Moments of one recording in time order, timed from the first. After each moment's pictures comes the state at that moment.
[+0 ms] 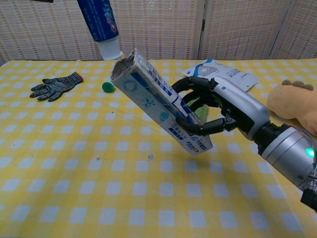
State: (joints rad) left arm -0.64 -1.05 -0.44 -2.36 0.83 1.13 -0.37; right arm 0.54 -1.85 0.09 -1.25 -1.61 1.28 0.56
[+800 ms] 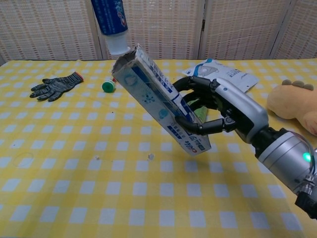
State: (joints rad) left arm -0.67 -1.12 -0.48 -2.36 0.80 1.16 -0.34; right arm 0.53 -1.89 0.08 -1.19 -1.60 1.32 0.66
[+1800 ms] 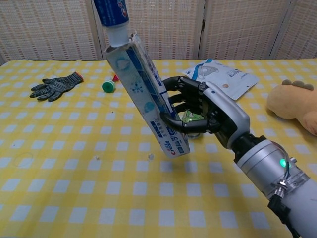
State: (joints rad) left arm -0.64 -1.16 -0.47 -2.36 0.88 1.18 -0.35; right arm 0.55 -2.02 0.10 -1.09 -1.59 1.34 0.84
